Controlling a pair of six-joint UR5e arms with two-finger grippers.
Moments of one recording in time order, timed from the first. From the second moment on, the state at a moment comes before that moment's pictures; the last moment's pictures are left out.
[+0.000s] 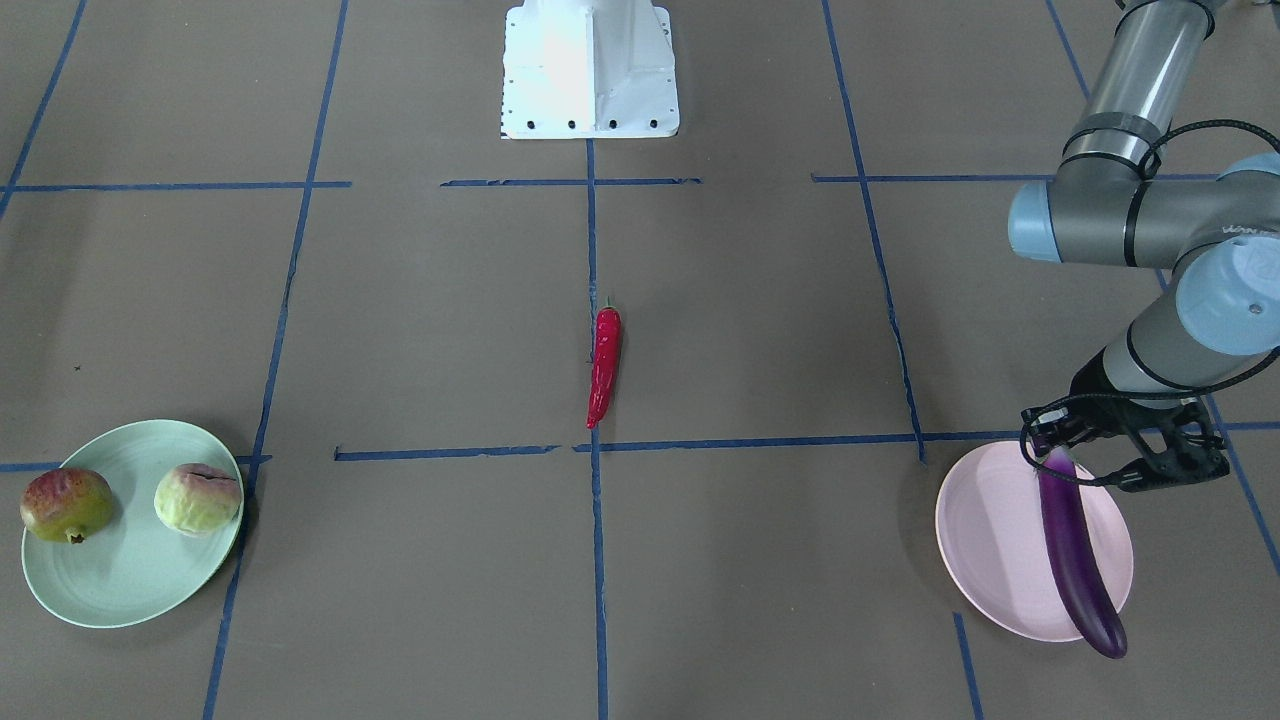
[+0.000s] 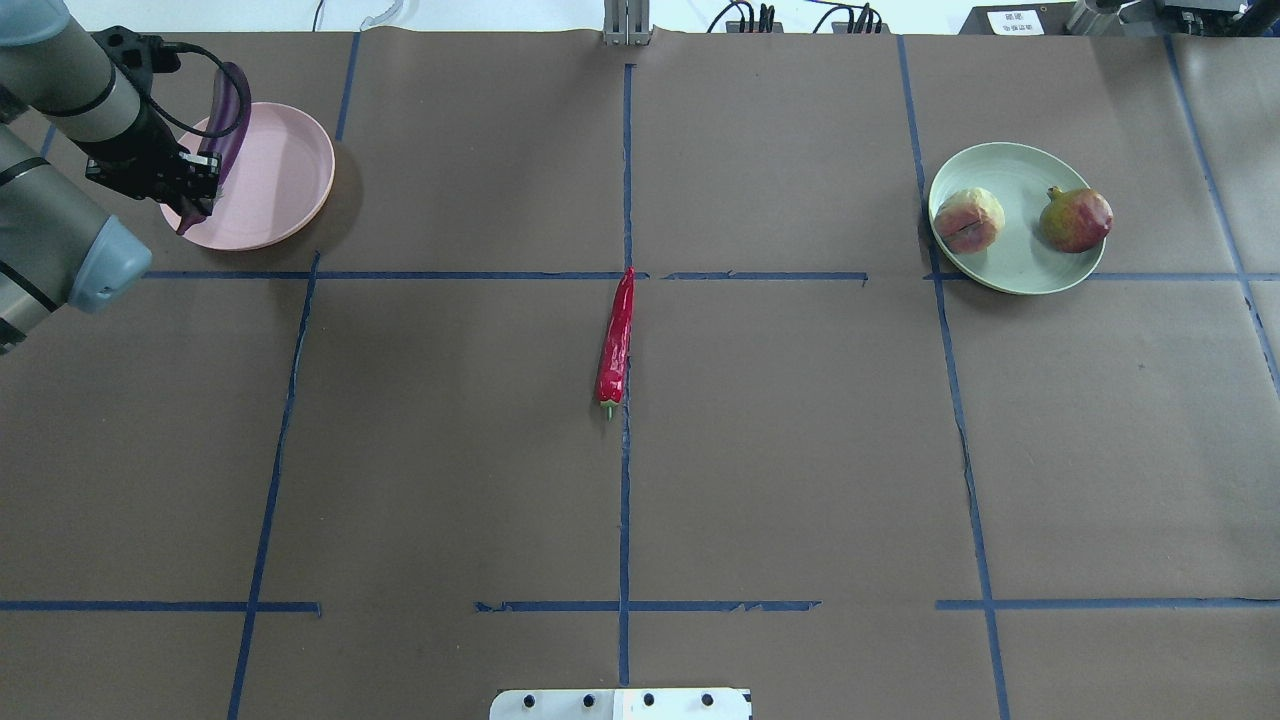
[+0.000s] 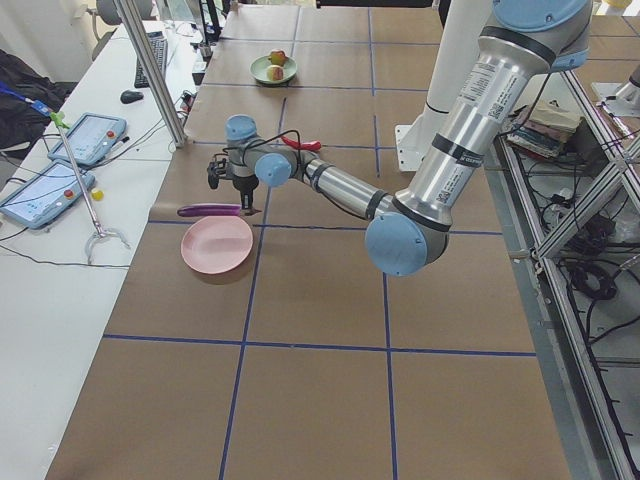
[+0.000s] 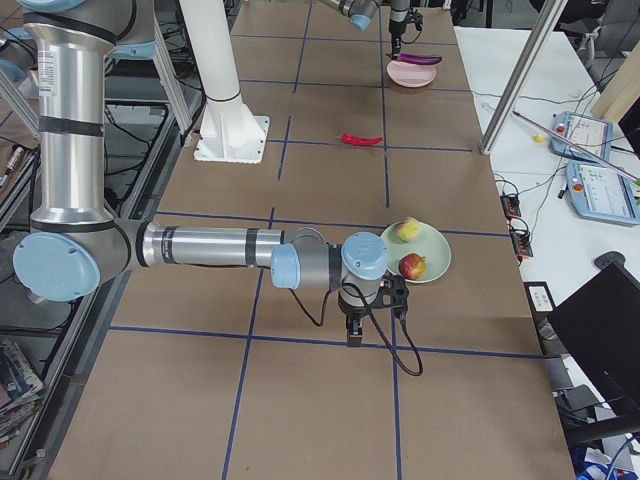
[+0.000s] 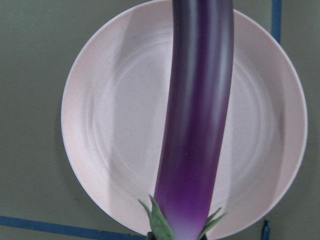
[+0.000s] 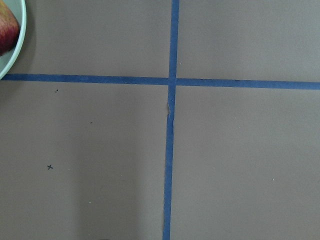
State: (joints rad) left arm -1.07 -2.01 -1.38 -1.77 -2.13 -0.72; right arm 1.53 -1.64 1.65 -1.53 2.35 0.04
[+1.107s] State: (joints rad) left arm -1.02 -2.08 -1.63 -1.55 -2.28 -0.86; right arm 1.53 -1.64 1.65 -1.53 2.35 0.04
